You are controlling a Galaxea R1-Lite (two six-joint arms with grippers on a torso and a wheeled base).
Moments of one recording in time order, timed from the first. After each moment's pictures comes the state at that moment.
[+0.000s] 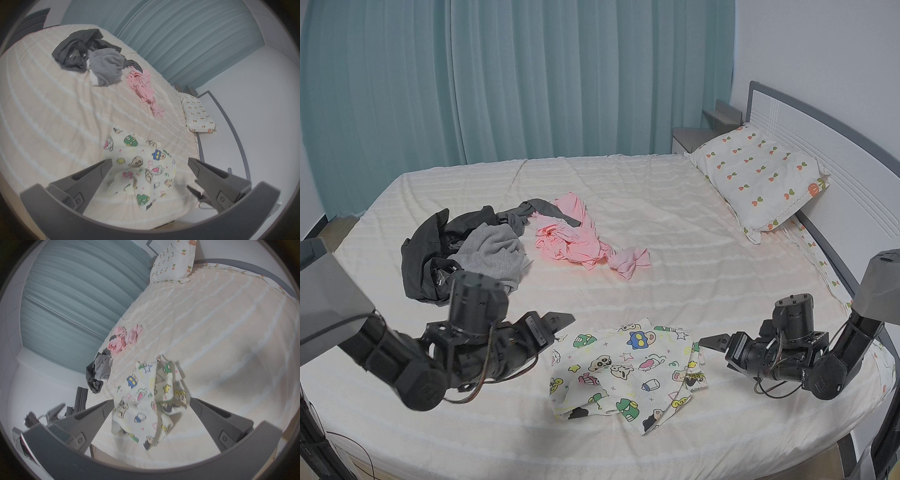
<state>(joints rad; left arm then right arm) -0.50 1.89 -0.53 -0.84 -0.03 -0.97 0.34 2.10 -0.50 -0.97 0.15 0.84</state>
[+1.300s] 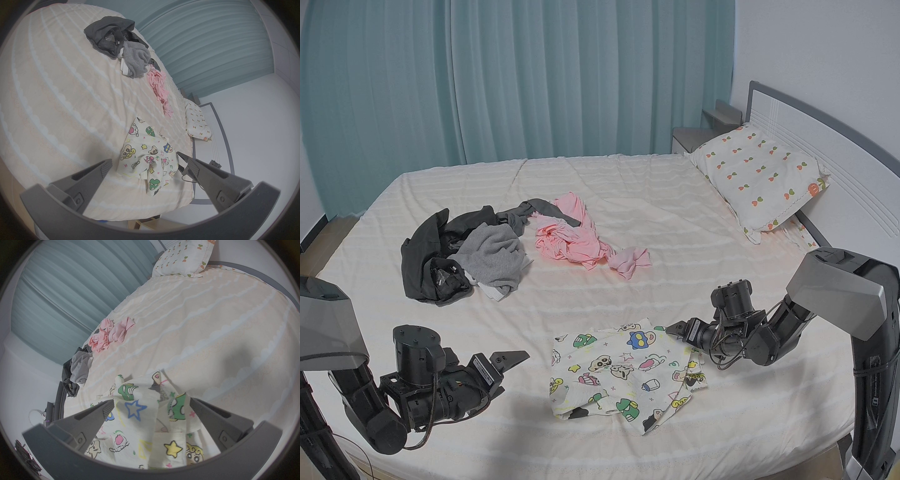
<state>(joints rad) -0.37 1.96 -0.15 -1.28 -0.17 -1.09 0.37 2.41 -1.01 -0.65 0.05 0.73</state>
